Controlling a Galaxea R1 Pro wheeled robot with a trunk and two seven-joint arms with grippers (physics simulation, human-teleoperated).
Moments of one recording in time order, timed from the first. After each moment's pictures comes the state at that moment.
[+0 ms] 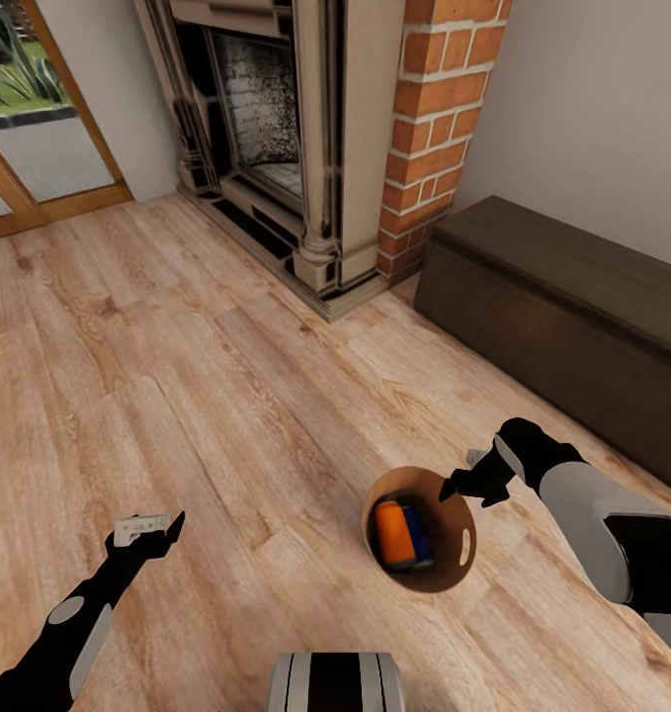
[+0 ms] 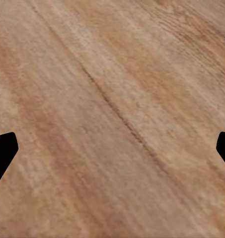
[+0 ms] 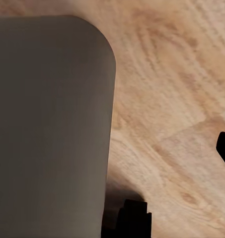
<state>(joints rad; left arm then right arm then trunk) -0.41 0.17 0.26 -0.81 0.08 -0.17 -0.30 -1.18 -0.16 0.03 -0.20 0.15 1.05 0.47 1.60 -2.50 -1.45</state>
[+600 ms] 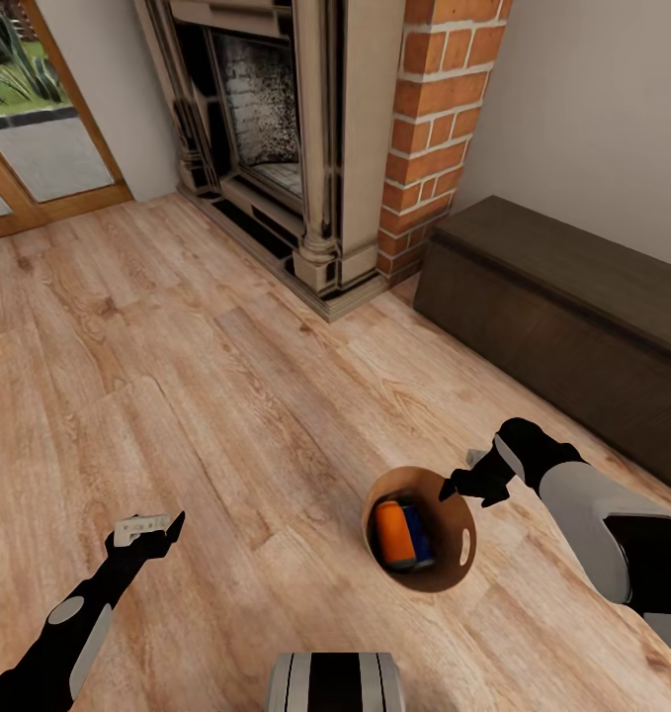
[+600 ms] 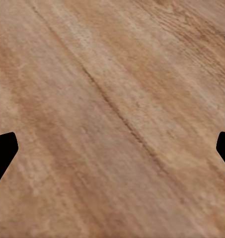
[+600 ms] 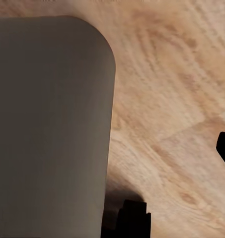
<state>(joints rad) -0.41 0.17 0.26 -0.81 0.08 -0.17 -0.30 -1.18 -0.16 0.03 -0.21 0.15 1.05 0.47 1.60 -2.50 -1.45</state>
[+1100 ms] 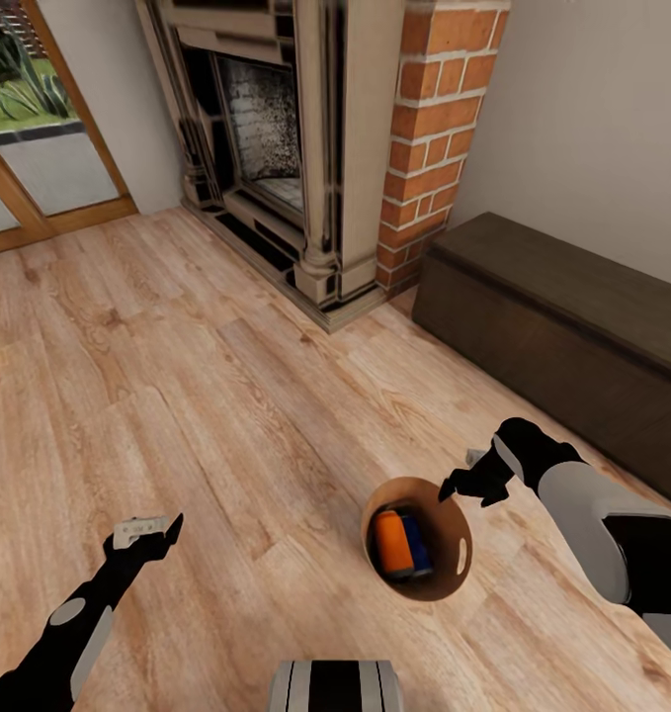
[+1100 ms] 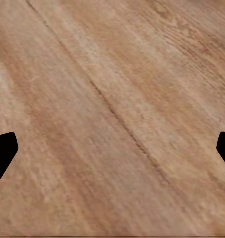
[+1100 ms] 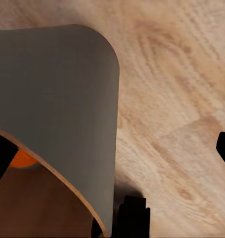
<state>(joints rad) -0.41 0.17 0.25 -0.79 0.07 -0.17 -0.26 -1.18 -0.15 0.03 -0.21 0.15 1.05 0.46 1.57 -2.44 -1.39</state>
